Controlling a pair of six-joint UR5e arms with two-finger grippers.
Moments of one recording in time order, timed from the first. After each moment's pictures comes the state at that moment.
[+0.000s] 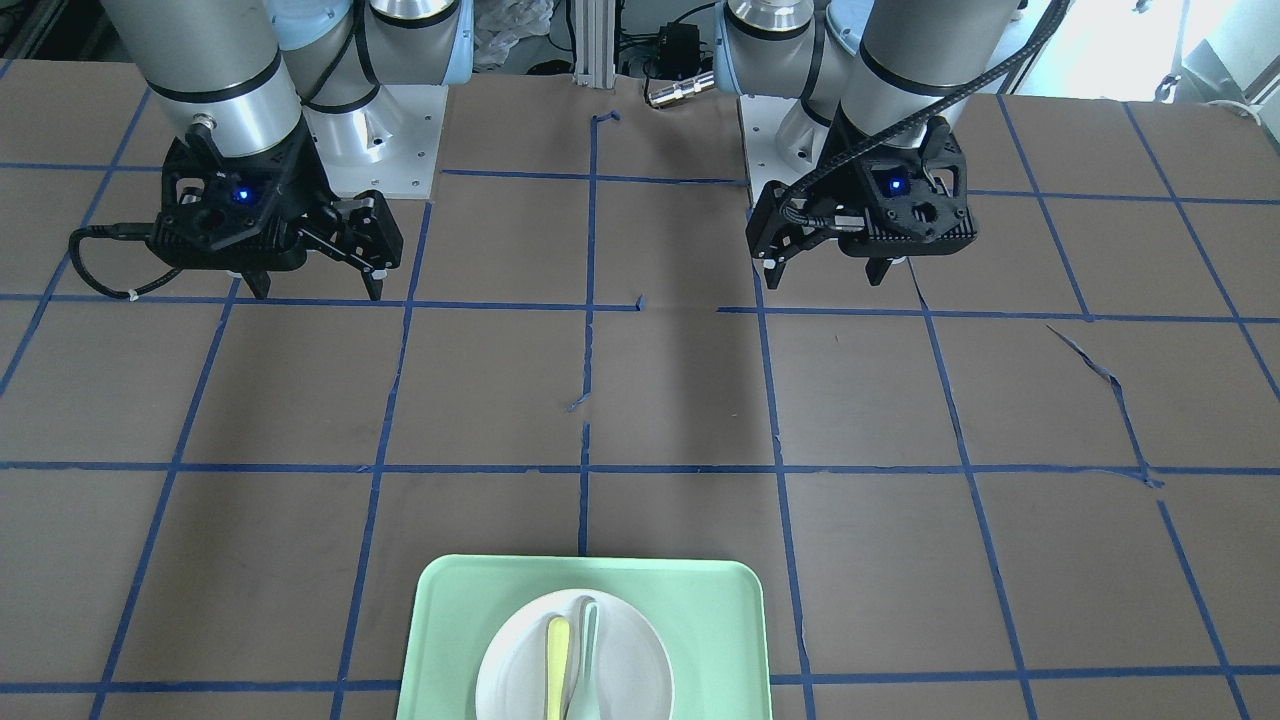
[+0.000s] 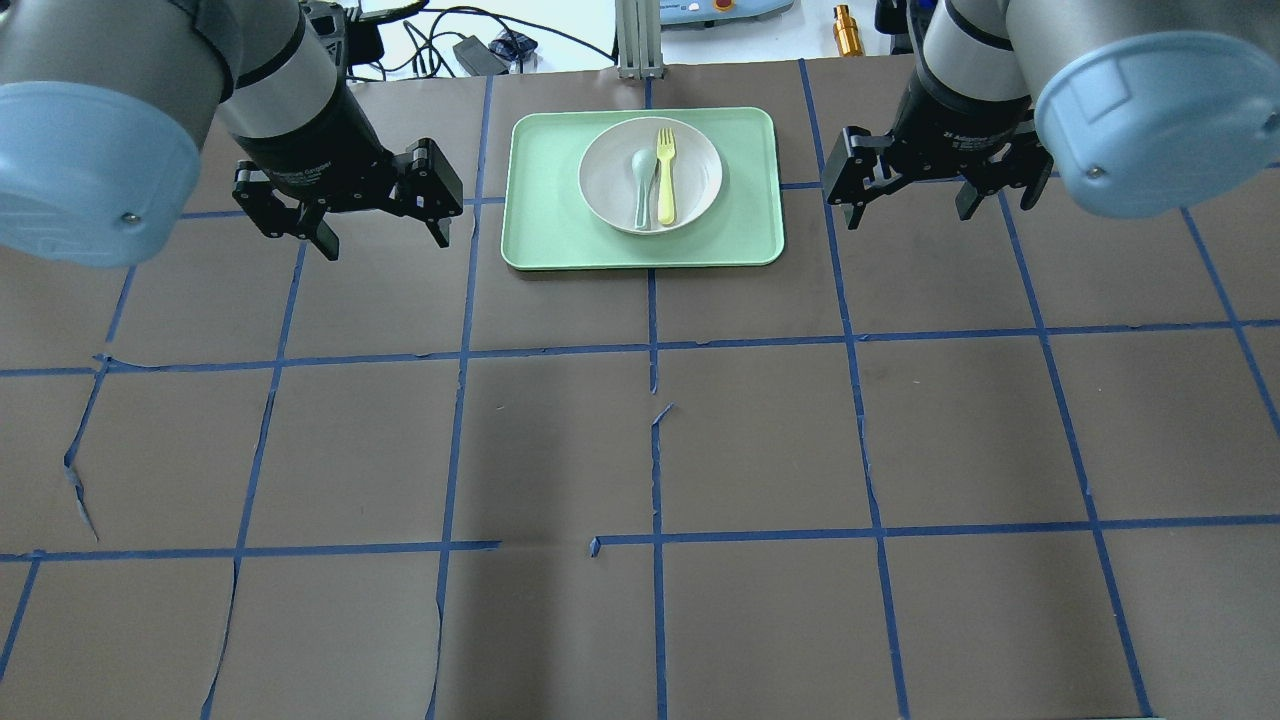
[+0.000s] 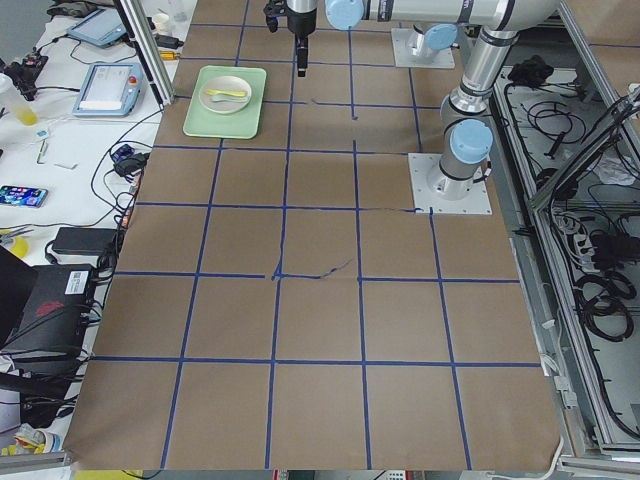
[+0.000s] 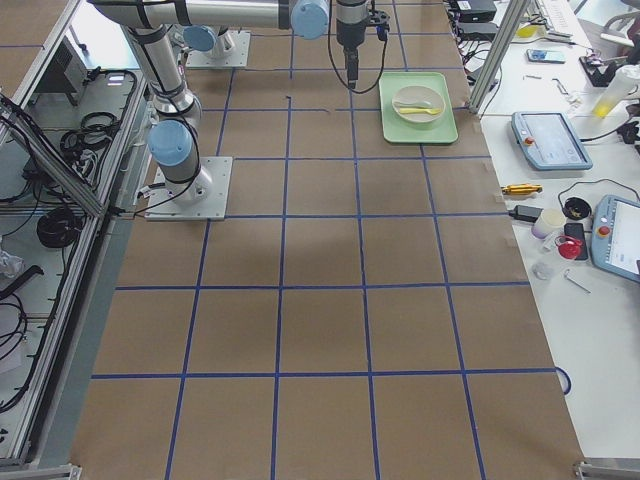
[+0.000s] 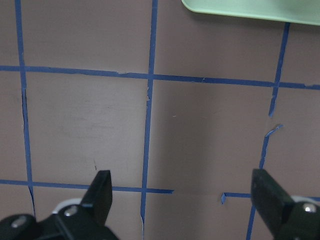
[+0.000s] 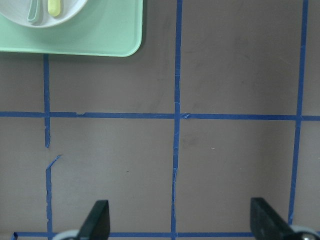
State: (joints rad) left arm -1.64 -1.58 -1.59 -1.48 1.57 -0.15; right arm 1.63 -1.54 1.60 -1.71 -1.60 0.03
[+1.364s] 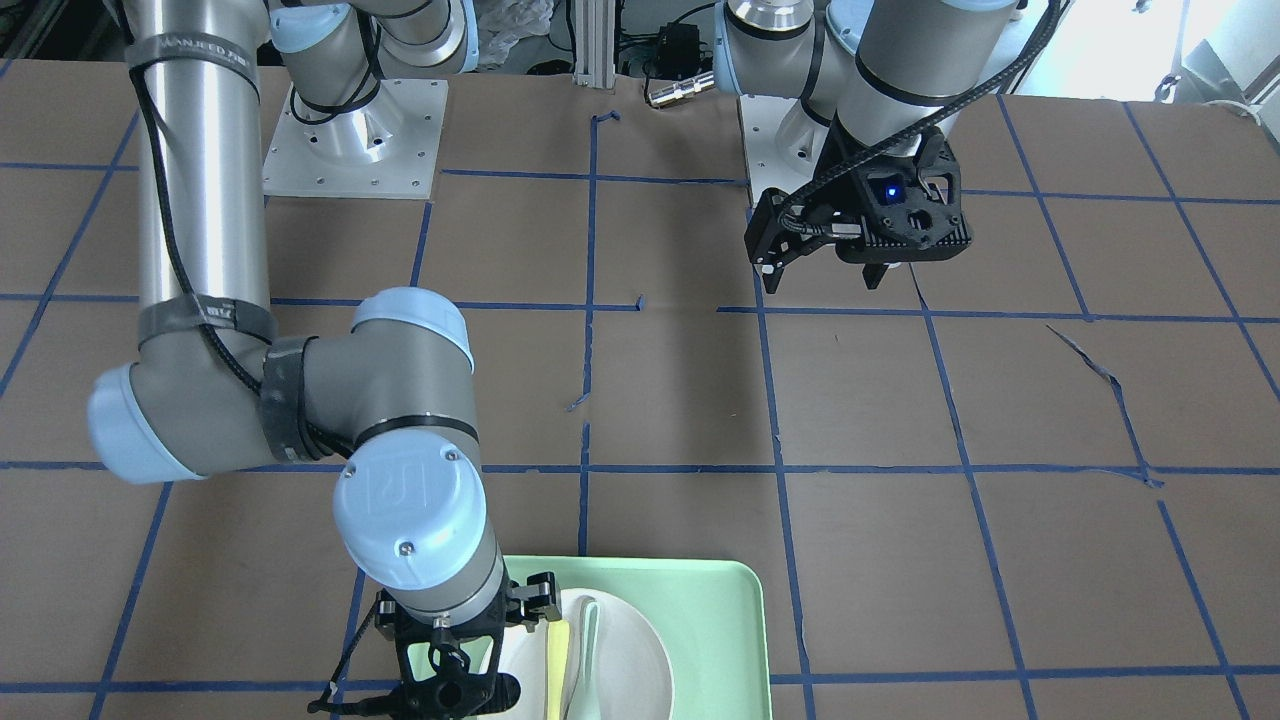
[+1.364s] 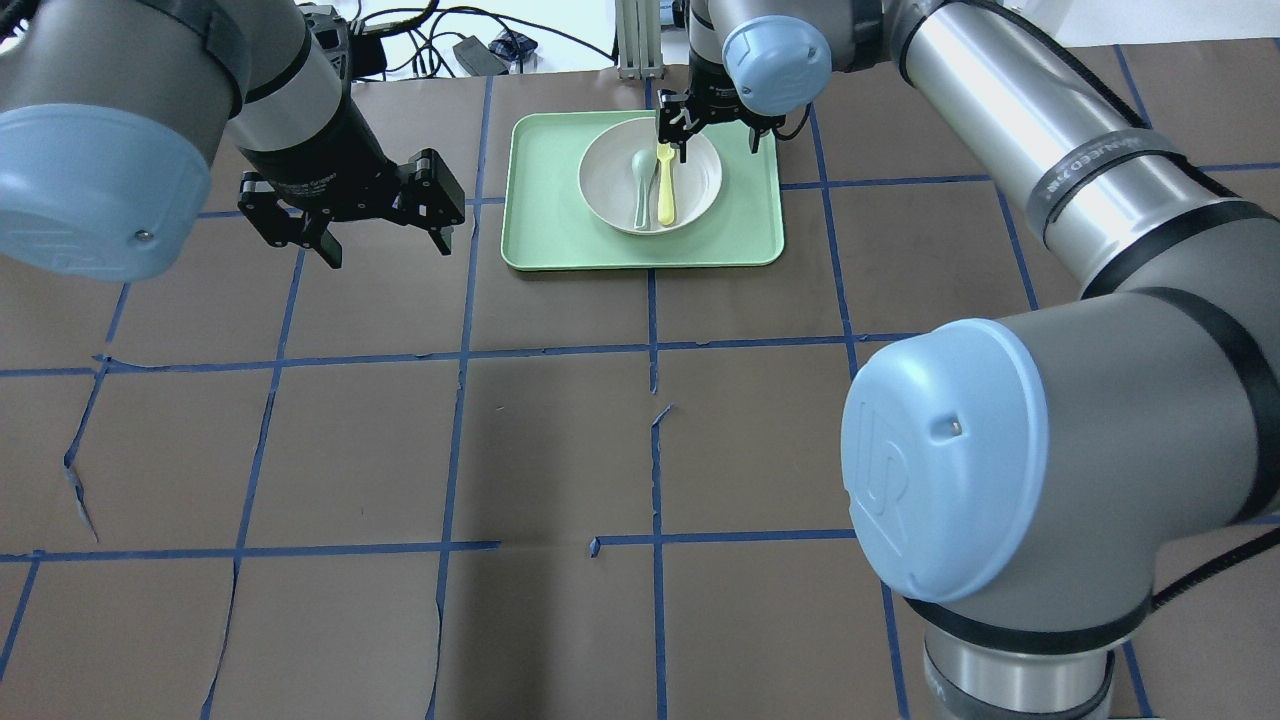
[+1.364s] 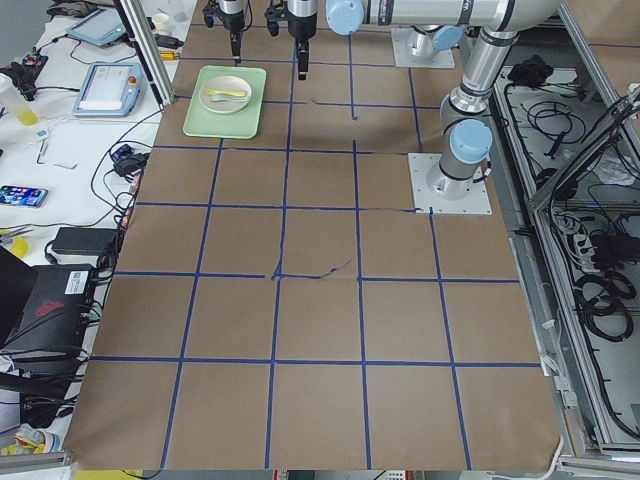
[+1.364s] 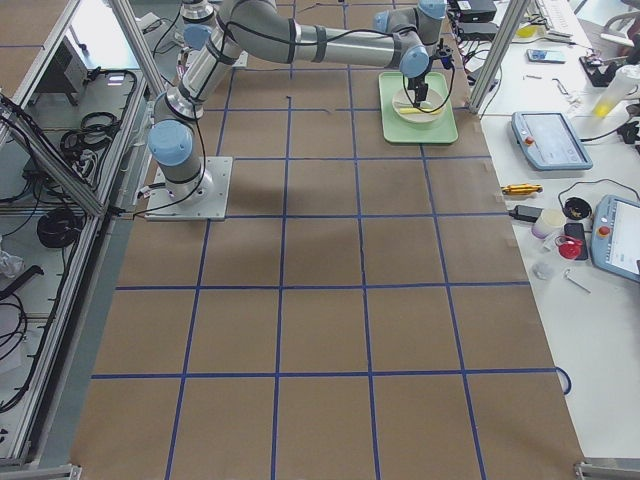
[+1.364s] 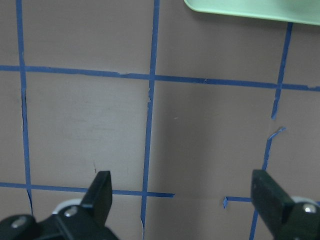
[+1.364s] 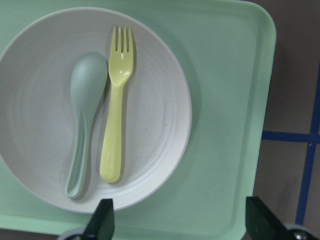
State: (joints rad) left arm -1.64 -1.58 -1.61 -1.46 1.57 -0.16; right arm 1.77 -0.77 0.99 -1.86 -1.58 0.12
